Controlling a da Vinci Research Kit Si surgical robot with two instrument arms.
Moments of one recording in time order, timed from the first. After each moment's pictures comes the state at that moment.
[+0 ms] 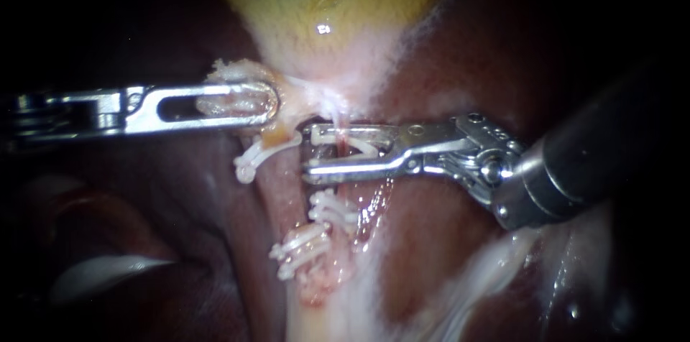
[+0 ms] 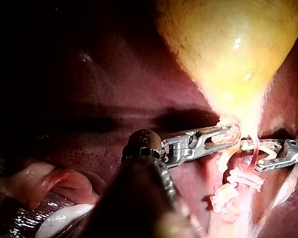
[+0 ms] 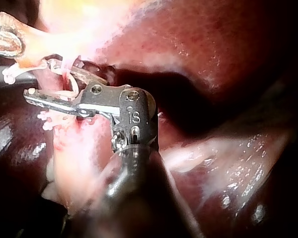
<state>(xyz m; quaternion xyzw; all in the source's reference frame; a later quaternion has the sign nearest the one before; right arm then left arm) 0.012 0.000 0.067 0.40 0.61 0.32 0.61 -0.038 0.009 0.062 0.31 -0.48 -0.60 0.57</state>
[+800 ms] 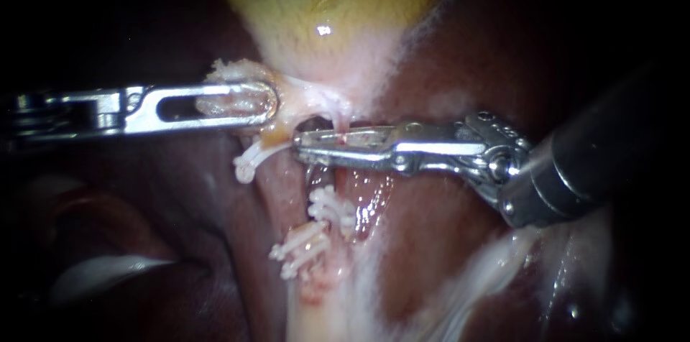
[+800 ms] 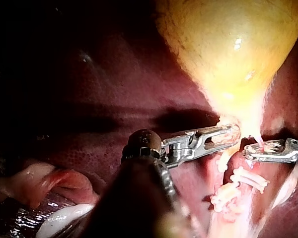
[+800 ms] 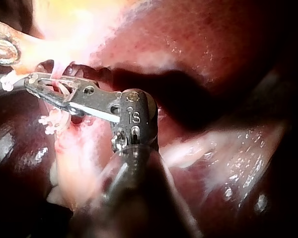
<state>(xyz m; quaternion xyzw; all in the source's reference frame) 0.011 0.000 0.067 0.41 0.59 0.36 0.60 -0.038 0.009 0.062 0.31 -0.48 -0.60 0.57</state>
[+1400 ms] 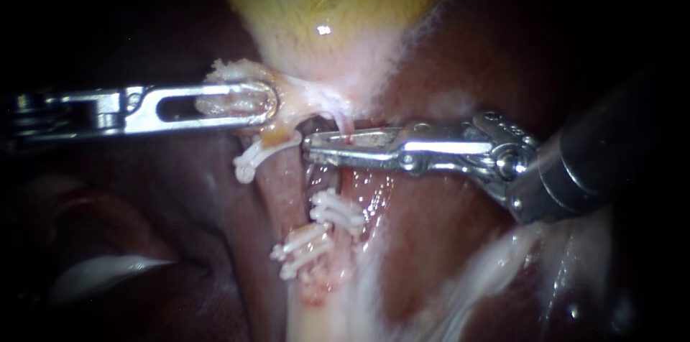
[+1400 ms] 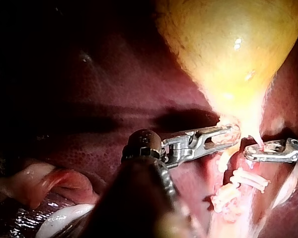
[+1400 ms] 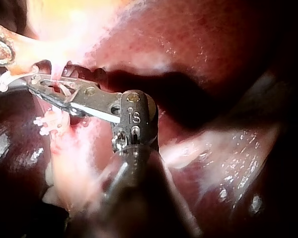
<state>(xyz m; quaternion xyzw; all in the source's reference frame) 0.010 0.000 0.067 0.40 0.58 0.36 0.61 -0.038 0.009 0.062 0.31 -0.48 -0.60 0.57</state>
